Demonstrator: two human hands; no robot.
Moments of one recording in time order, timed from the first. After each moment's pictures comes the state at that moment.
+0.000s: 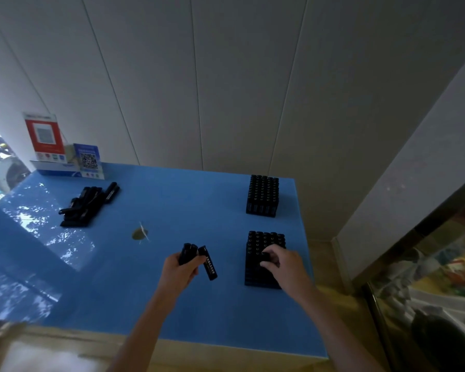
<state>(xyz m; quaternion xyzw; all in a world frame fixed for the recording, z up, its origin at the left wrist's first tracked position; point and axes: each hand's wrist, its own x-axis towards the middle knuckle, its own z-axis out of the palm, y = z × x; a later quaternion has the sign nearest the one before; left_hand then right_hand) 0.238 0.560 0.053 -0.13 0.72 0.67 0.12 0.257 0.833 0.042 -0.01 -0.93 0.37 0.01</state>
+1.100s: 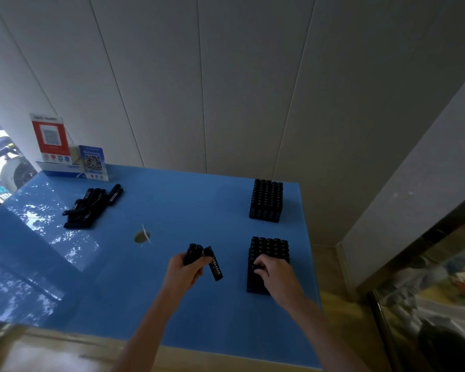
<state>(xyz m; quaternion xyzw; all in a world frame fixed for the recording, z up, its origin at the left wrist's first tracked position) 0.228 0.567 0.058 -0.12 0.71 0.68 0.13 0.242 0.816 0.014 0.04 -0.96 0.29 0.00</state>
